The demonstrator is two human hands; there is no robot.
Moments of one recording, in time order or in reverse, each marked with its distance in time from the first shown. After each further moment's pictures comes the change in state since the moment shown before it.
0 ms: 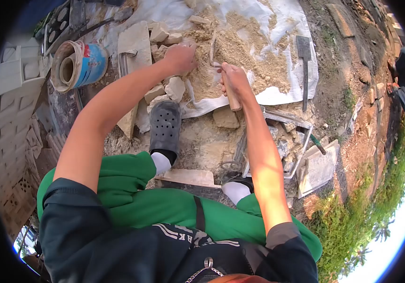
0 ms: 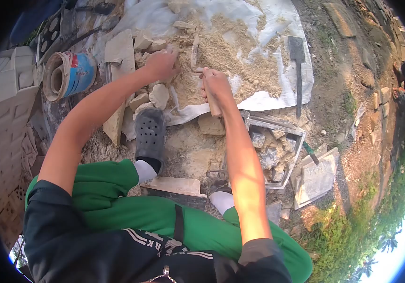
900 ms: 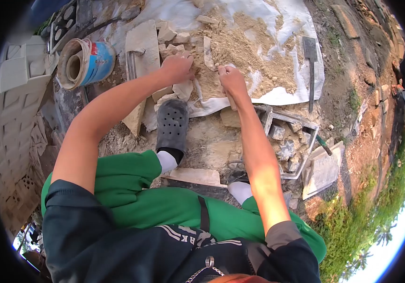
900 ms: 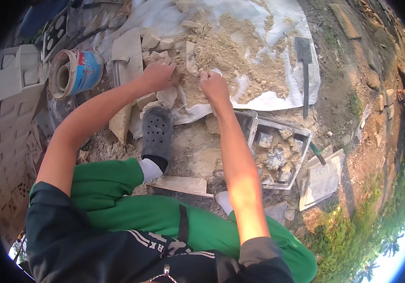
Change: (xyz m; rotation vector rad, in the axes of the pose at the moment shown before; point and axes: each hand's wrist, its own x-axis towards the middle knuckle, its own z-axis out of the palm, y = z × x) left_hand -0.046 -0.014 0.010 0.003 0.022 0.058; right_hand 0.010 0.012 0.035 -0.396 0.167 -0.127
